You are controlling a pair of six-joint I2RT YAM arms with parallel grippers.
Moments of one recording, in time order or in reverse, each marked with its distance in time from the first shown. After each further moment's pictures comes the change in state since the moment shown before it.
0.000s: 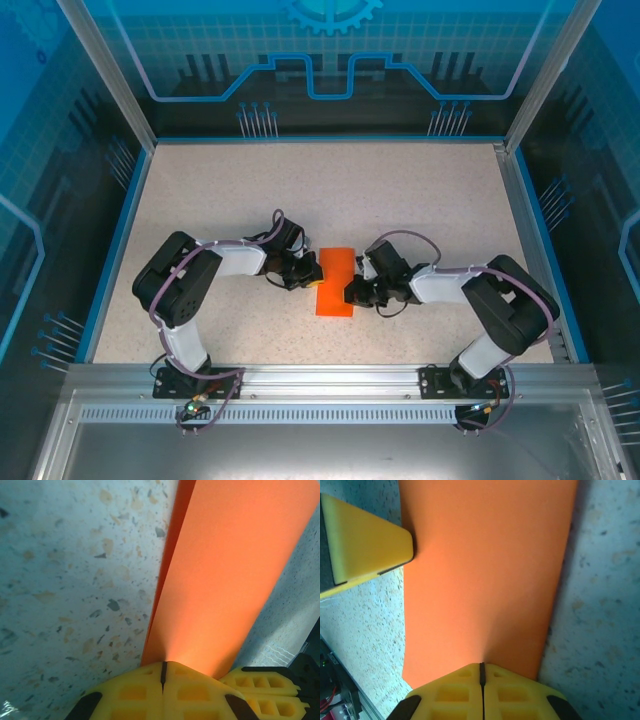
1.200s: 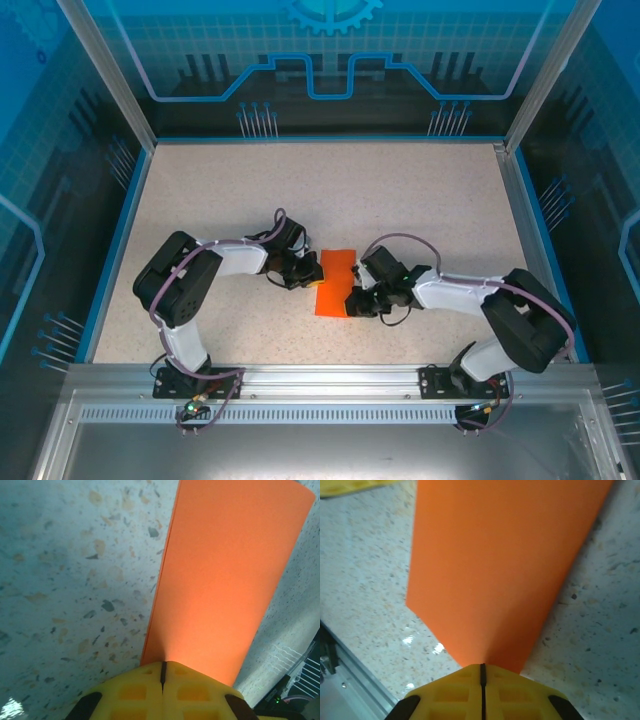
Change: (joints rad) left arm -0.008 -0.005 0.034 -0.040 -0.019 0.031; right arm 0.086 -0.095 0.034 -0.223 0.030 -0.096
